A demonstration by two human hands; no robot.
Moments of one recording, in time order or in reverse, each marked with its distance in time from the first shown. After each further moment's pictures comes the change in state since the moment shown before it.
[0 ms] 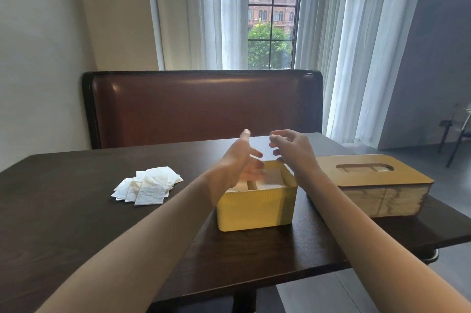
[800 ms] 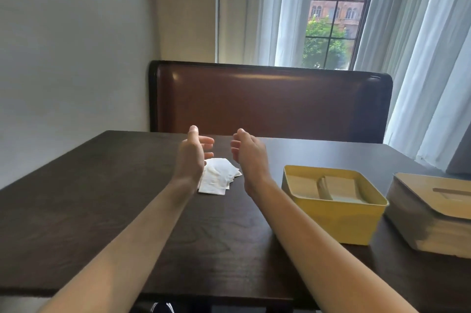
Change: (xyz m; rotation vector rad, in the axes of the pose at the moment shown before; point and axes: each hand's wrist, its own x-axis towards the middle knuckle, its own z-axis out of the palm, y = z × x) left_hand -0.024 -0.054 -0.200 -0.142 0.700 0.337; right_hand -0.050 -0.046 0.212 0.343 -0.222 0.192
